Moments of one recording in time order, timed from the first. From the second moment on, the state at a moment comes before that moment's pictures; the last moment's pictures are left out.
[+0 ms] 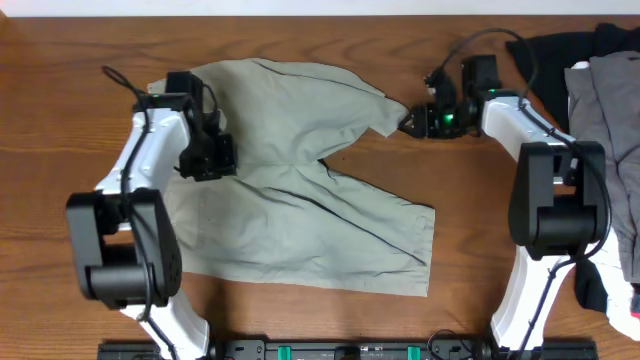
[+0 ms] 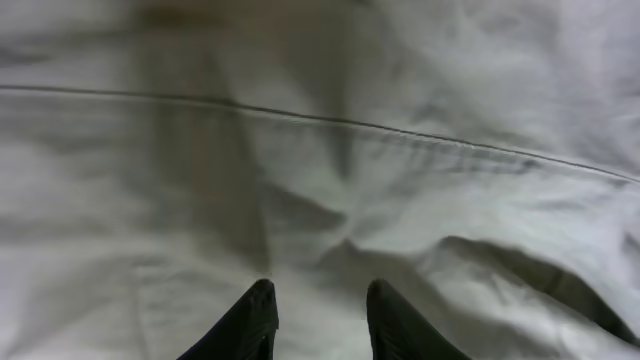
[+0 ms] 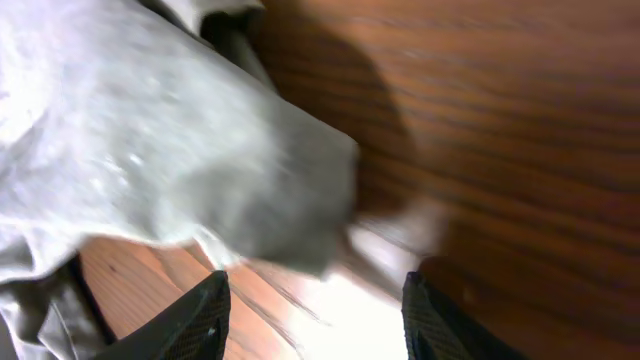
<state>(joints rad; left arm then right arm) 0.02 1.90 1.35 -1.00 0.20 -0.11 0.03 2.17 1.46 -0.51 -0.58 0.02</state>
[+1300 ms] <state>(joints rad) 0.00 2.03 1.35 -0.95 0.21 -0.09 0.08 1.88 1.48 -0.45 -0.42 -0.10</state>
